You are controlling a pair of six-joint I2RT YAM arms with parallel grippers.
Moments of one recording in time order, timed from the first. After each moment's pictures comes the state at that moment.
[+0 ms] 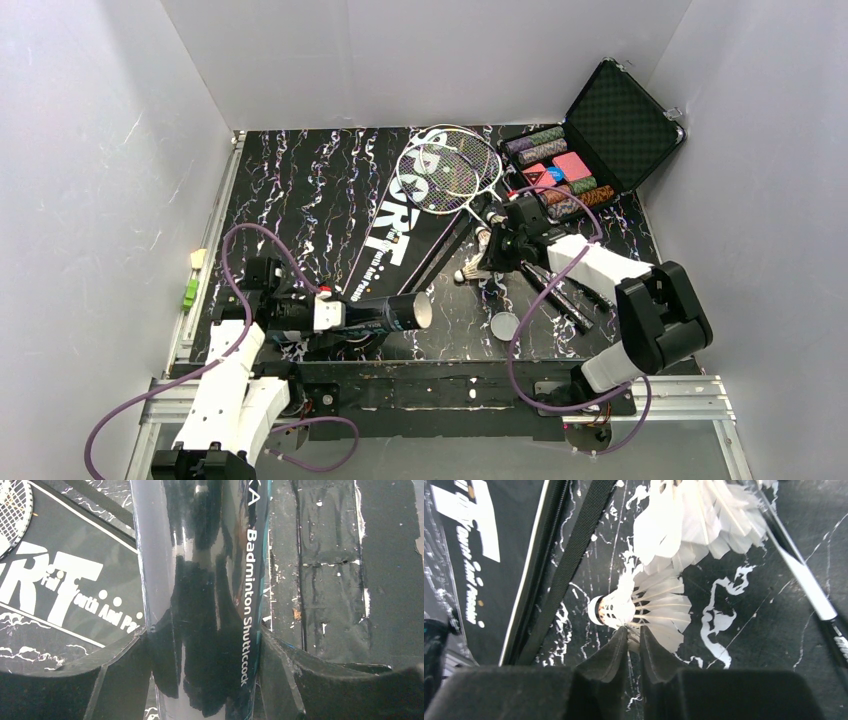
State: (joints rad) left arm -0.01 0.75 0.63 -1.16 1.03 1.55; right arm 0.48 1.51 0.85 -0.29 -0.19 0.62
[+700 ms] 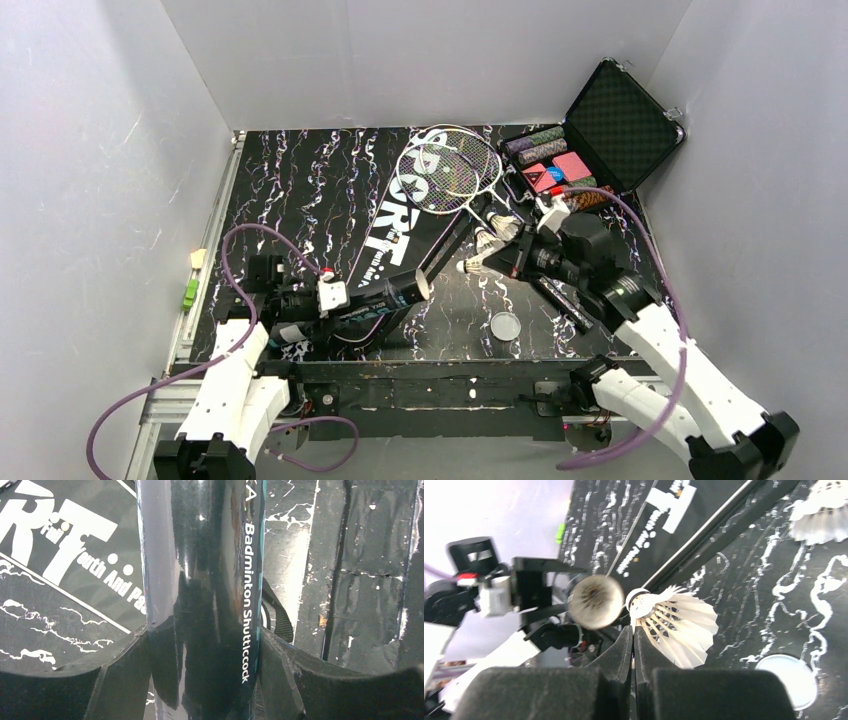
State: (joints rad) left arm -0.01 0.76 0.55 -0.88 0.94 1.23; right arm 0.56 0.83 0.79 -0.42 -0.32 0.73
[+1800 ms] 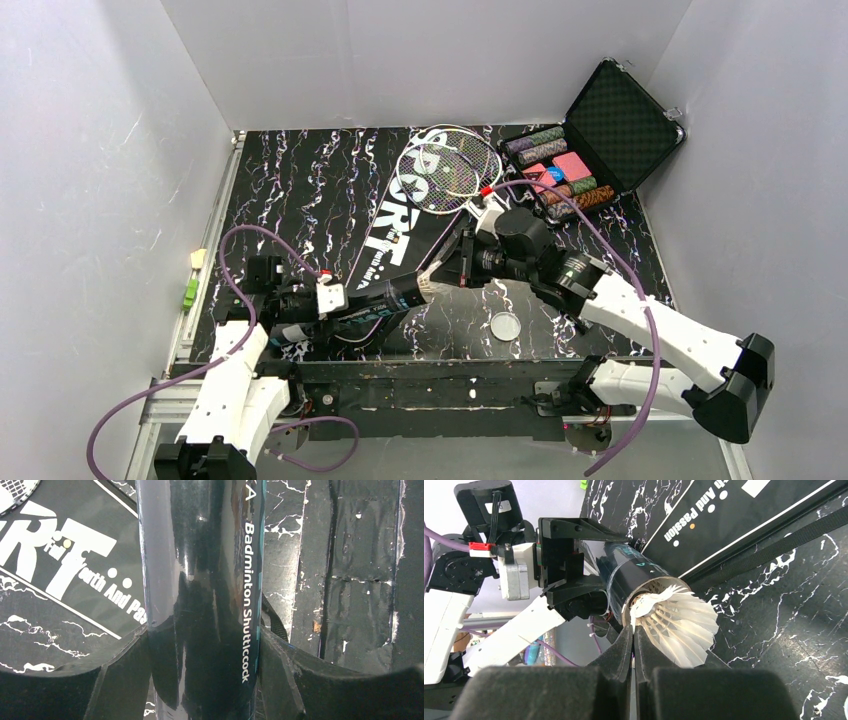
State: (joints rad) left arm -0.01 0.76 0.55 -0.89 0.99 1.25; right arm 0.91 1.06 0.97 -0.37 -0.22 0.84
